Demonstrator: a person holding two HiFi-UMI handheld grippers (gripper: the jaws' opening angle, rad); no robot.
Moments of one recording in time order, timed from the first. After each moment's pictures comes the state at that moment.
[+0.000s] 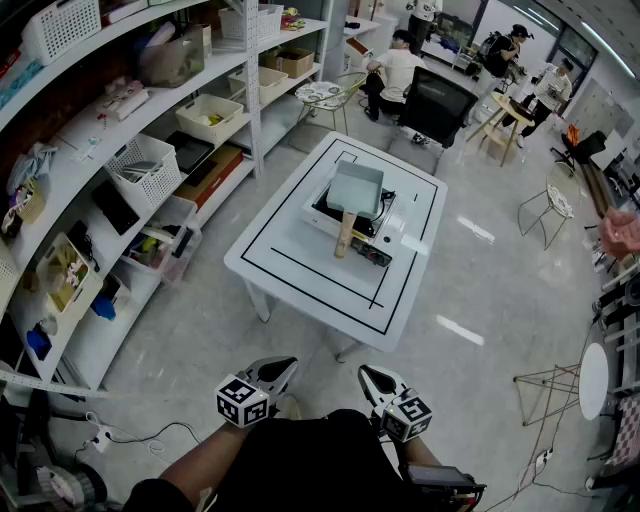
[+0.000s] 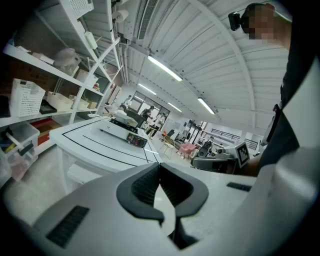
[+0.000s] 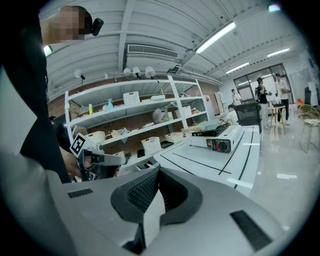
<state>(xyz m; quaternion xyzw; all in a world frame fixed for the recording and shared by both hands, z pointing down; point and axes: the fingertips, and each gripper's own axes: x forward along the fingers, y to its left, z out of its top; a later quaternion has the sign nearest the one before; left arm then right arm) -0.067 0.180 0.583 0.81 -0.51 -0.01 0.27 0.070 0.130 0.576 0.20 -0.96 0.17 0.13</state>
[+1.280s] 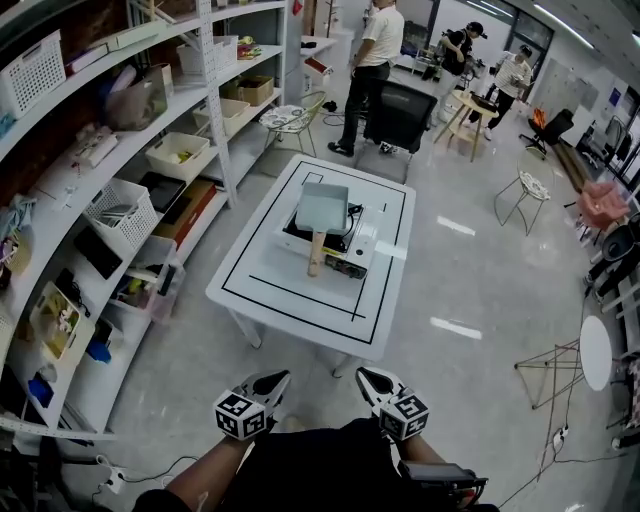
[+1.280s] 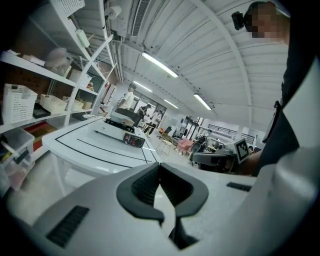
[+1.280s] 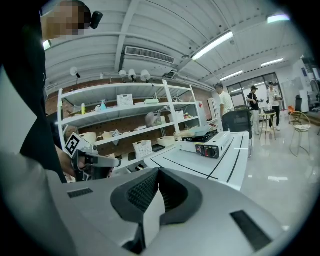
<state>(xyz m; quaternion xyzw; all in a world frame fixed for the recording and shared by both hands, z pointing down) -0.059 0.164 0.580 0.83 -0.50 0.01 0.26 0.088 0.107 0.568 0.24 -0.95 0.16 0.12</state>
